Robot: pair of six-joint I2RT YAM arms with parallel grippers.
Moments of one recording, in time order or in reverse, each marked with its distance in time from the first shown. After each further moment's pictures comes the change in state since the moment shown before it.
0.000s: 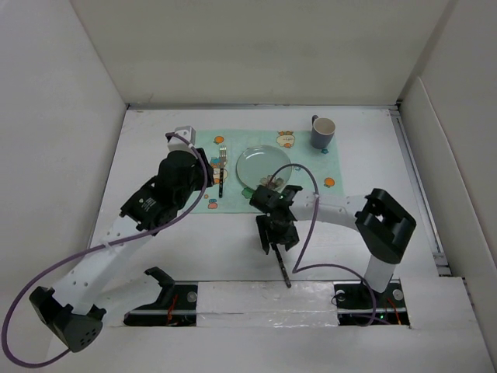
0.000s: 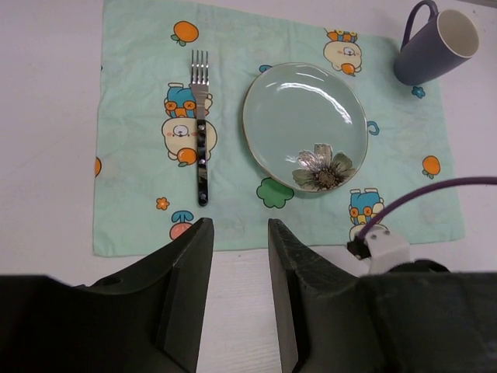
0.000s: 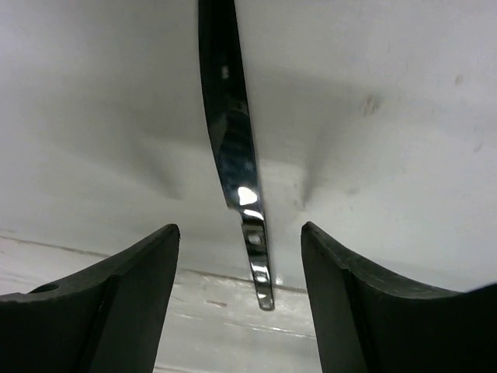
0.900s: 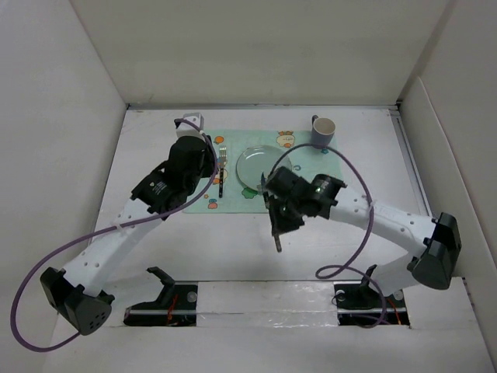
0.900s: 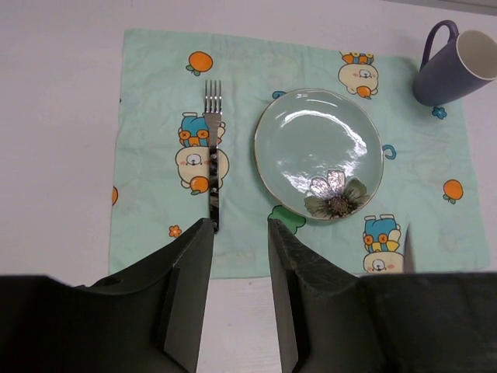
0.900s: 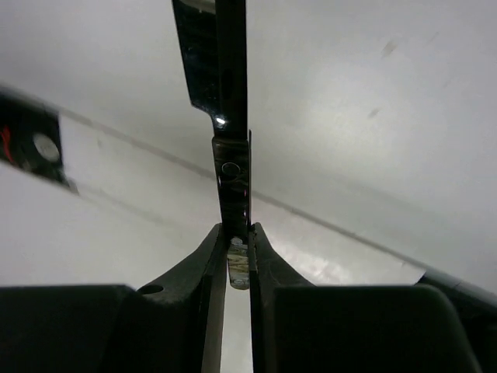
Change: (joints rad) left arm 0.003 0.138 0.110 0.014 -0.058 0.056; right arm 0.092 -0.358 0.079 -0.138 0.080 -0.017
